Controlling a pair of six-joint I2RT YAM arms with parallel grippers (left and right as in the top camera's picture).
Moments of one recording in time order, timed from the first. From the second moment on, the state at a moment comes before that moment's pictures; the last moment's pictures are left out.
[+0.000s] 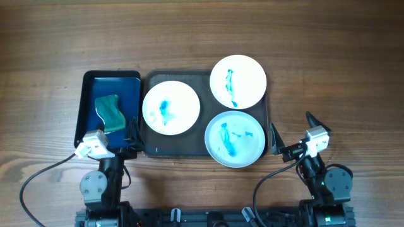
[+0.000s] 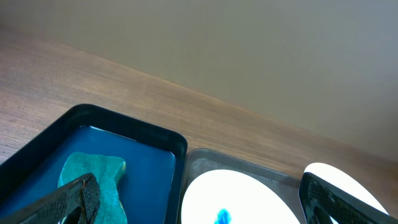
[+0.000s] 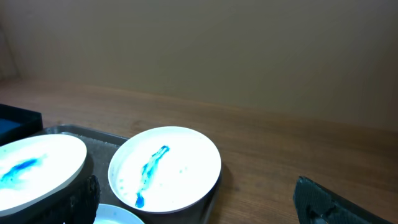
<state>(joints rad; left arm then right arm) 0.08 0.01 0.02 -0.08 0.07 -0.36 0.06 0.04 0.01 0.02 -0.24 -0.04</state>
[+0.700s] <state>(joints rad) 0.08 0.01 0.02 -0.08 0.07 -0.36 0.06 0.04 0.01 0.02 -0.24 -0.04</state>
